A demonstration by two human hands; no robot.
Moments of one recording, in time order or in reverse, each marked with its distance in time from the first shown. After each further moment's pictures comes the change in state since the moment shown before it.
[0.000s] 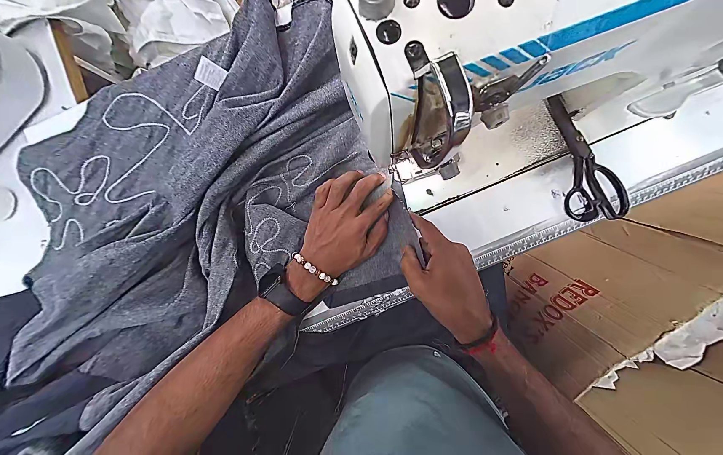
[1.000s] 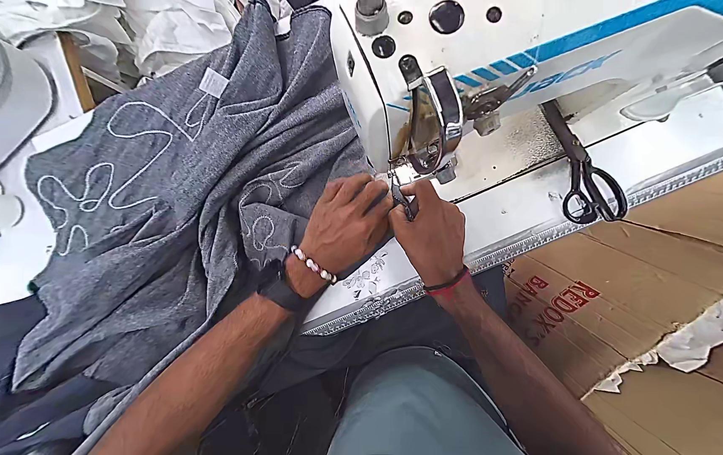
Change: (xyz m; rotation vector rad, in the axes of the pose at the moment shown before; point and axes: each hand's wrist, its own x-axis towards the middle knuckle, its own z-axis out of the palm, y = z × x) left_hand 0.013 -0.003 -0.009 0.019 -0.023 0.127; right_hand 0.056 -0.014 0.015 -0.138 0.269 -0.006
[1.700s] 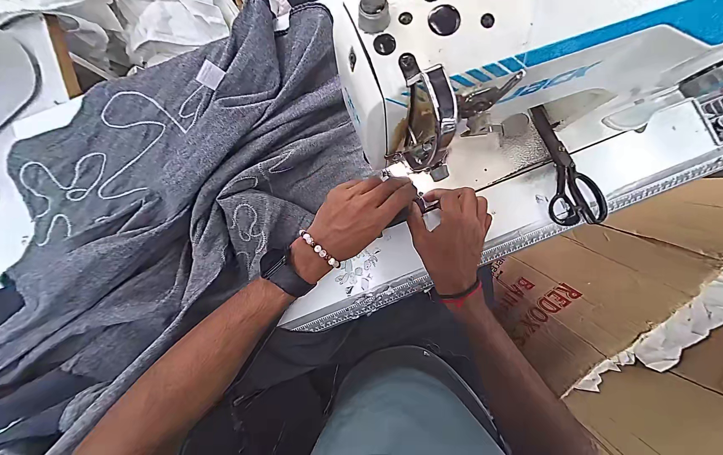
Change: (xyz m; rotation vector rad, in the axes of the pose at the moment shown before) left_hand 0.026 0.011 -0.007 -0.048 0.046 0.132; right_hand -0.012 0.040 -0.007 -0.171 0.146 -0.006
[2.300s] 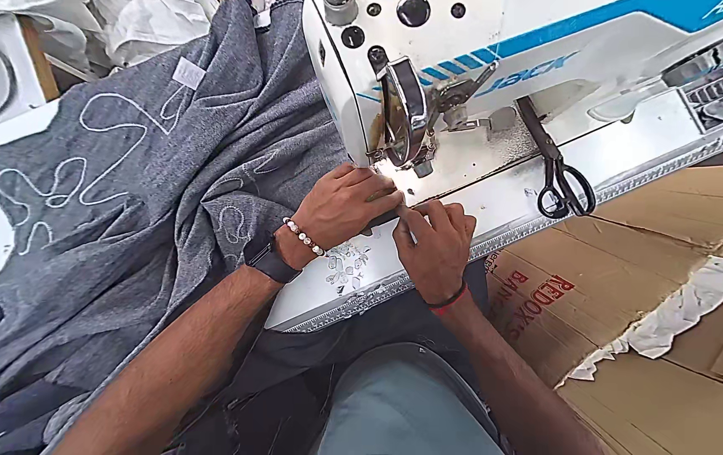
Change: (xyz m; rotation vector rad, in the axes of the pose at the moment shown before) left_hand 0.002 -0.024 0.009 0.017 -0.057 0.149; right_hand -0.022 0.007 0.007 0.017 0.124 -0.271
